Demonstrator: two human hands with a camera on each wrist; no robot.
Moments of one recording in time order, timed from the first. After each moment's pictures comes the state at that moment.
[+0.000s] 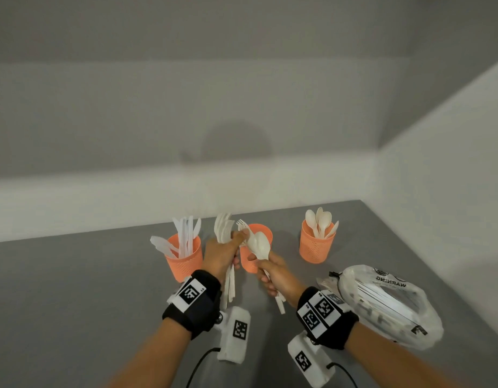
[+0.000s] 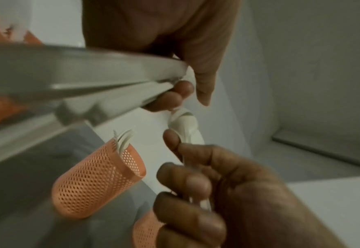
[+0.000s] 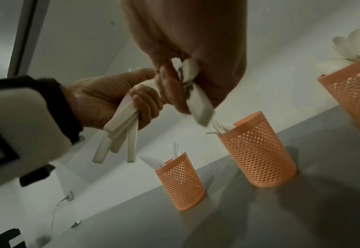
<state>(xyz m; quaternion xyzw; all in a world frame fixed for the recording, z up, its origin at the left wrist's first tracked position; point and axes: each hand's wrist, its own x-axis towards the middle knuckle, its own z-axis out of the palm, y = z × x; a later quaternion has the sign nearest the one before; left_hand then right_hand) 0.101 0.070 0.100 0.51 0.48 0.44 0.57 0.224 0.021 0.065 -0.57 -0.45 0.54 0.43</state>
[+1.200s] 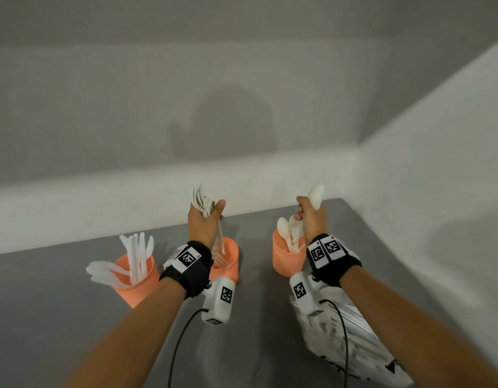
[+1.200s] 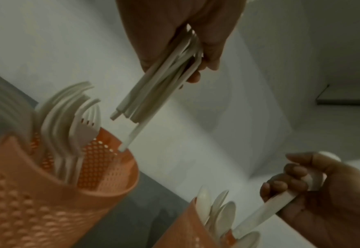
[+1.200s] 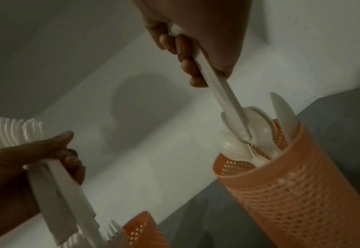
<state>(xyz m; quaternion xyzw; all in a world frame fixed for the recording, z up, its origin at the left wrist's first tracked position) 0.195 0.178 0.098 0.51 0.47 0.56 0.45 0.388 0.124 0.100 -0.62 -0.21 0.33 0.68</state>
